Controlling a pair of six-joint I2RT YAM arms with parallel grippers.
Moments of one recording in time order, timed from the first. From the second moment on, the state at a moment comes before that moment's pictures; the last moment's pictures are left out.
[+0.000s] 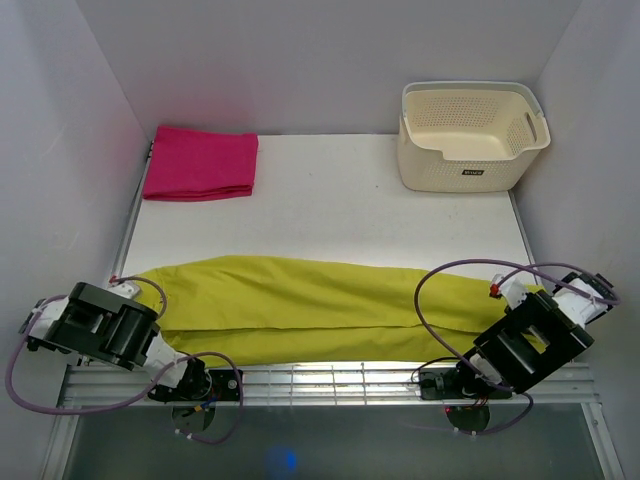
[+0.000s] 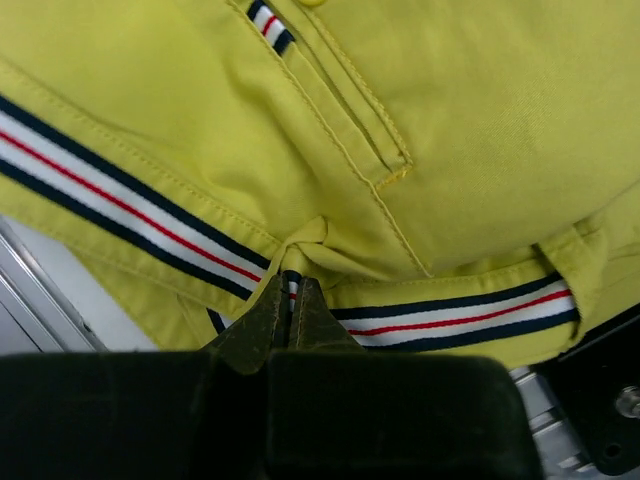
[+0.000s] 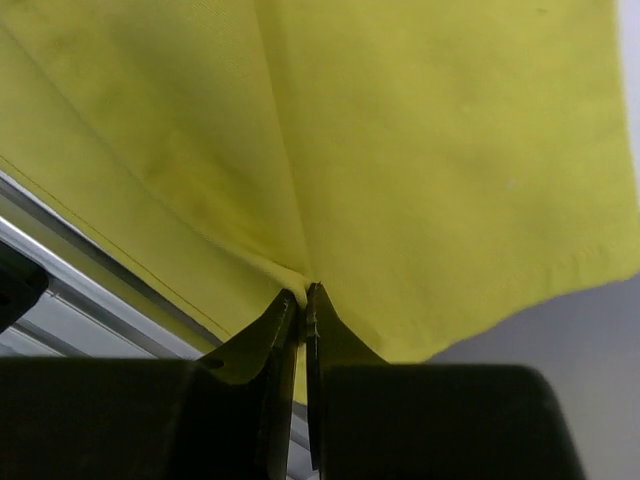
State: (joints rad) left arm 1.31 1.53 0.86 -1.14 0.68 1.94; right arm -0.96 1.27 0.73 -1.01 -0.33 -1.96
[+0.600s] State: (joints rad) left arm 0.78 1.70 1.12 -0.77 0.56 1.19; right arm -0.60 1.66 1.10 -0.88 -0.29 -1.55
